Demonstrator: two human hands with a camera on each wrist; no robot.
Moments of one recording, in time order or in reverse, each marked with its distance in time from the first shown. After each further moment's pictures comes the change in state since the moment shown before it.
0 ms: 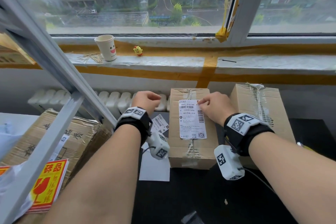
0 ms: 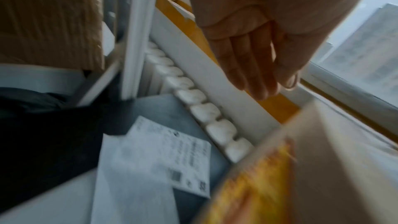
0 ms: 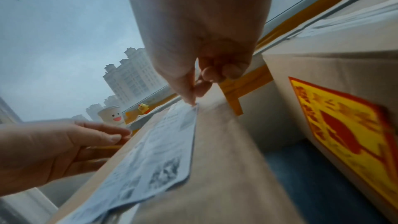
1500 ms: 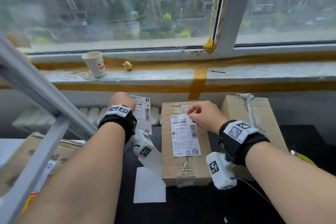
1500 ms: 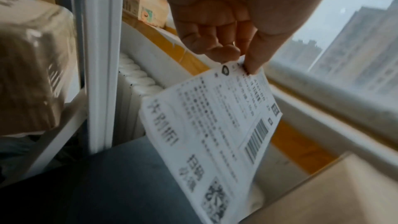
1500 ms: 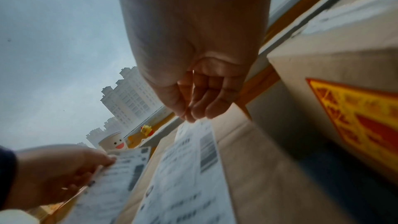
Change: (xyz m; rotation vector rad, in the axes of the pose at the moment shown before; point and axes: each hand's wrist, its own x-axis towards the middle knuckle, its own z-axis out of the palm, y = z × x) left_hand 0.058 0.019 -0.037 0.380 0.167 -0.127; right_hand 0.010 -0.007 -0.010 0.272 -0.076 -0.047
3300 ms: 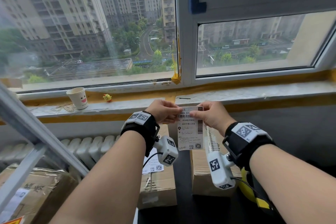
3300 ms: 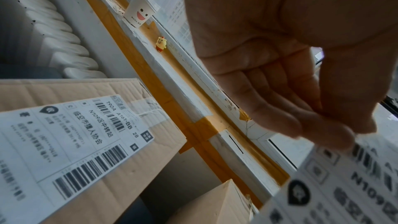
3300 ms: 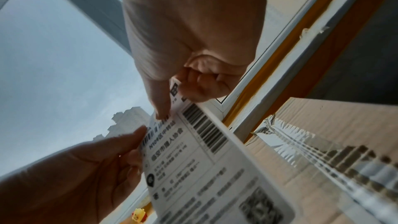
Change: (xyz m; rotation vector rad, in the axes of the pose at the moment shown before) left_hand -0.137 0.183 0.016 -0.640 -0.651 0.345; right_hand -0.062 0.033 -0.133 0.393 0.251 -0.014
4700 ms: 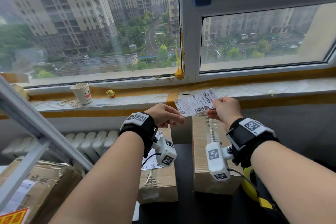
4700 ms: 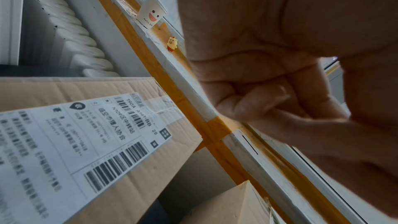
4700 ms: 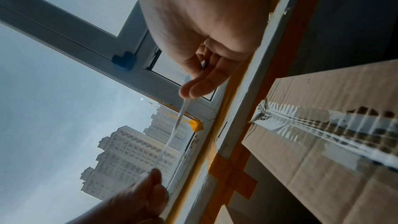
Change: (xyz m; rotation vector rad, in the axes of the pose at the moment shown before) left_hand -0.002 -0.017 -0.004 0.141 -0.096 -0.102; right_hand 0.018 0.012 -0.008 0.352 0.314 0.240
